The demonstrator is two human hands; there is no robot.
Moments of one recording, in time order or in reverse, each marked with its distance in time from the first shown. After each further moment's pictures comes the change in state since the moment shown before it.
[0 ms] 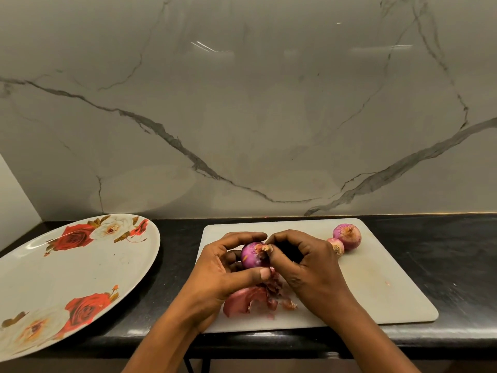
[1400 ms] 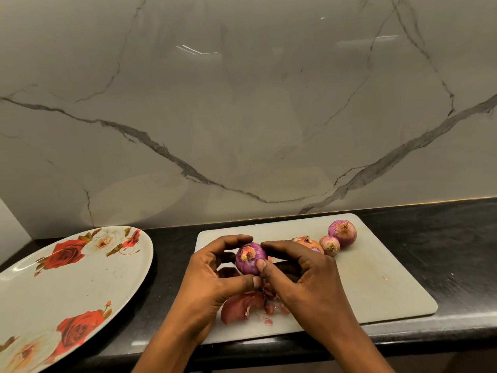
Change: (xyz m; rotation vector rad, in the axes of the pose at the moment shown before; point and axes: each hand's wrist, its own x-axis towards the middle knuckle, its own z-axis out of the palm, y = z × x) left_hand 0.001 -0.002 -0.001 0.134 0.105 0.062; right_hand -0.023 -0.007 0.008 0.109 0.069 0.164
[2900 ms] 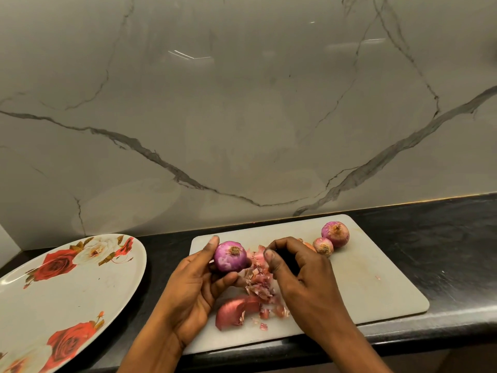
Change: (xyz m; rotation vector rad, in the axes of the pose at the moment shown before) left_hand 0.005 0.020 0.002 -0.514 0.134 -0.356; right_hand 0.004 -0.002 -0.004 -0.084 0.057 0.005
